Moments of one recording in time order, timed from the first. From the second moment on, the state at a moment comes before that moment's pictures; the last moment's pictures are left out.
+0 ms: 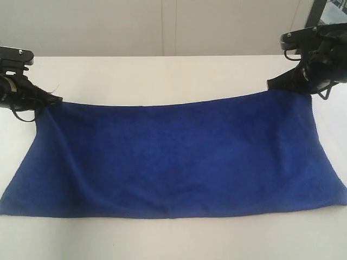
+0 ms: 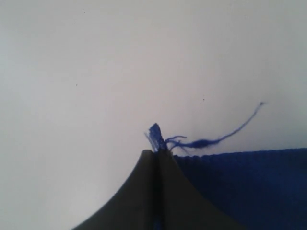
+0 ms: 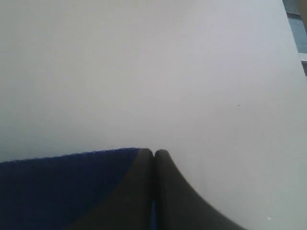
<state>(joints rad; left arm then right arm) -0.07 1.89 -1.05 0.42 -0.04 -0.31 0.11 1.92 -1.22 -0.95 0.36 0.87</state>
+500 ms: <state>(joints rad) -0.06 1.98 -1.05 0.42 -0.19 -0.28 0.09 2.00 -1.22 -0.95 0.25 0.87</state>
